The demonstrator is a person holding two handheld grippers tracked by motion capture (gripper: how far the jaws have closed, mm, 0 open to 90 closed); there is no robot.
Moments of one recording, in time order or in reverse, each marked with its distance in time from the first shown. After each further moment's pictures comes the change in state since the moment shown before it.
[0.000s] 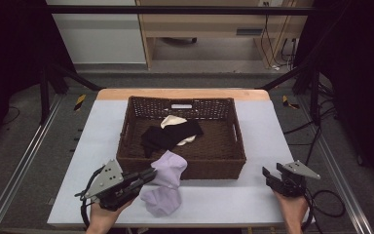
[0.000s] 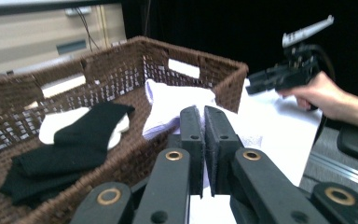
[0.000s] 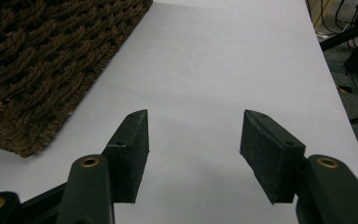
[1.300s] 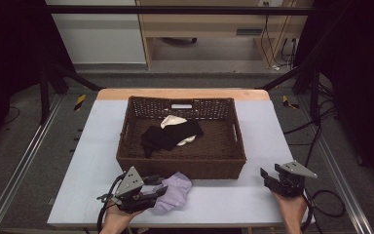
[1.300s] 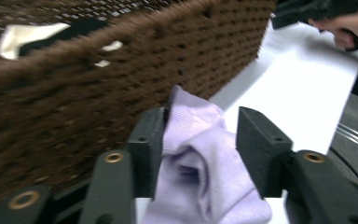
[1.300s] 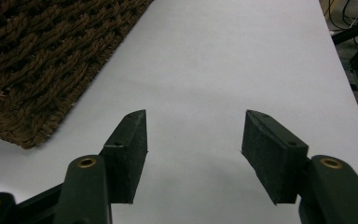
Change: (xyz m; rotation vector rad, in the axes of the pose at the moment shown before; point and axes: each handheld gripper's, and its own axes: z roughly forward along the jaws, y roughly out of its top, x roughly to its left) left arm 0.008 -0.052 0.038 0.164 0.053 -0.073; right arm 0.003 -0.001 0.004 0.027 0.010 -0.018
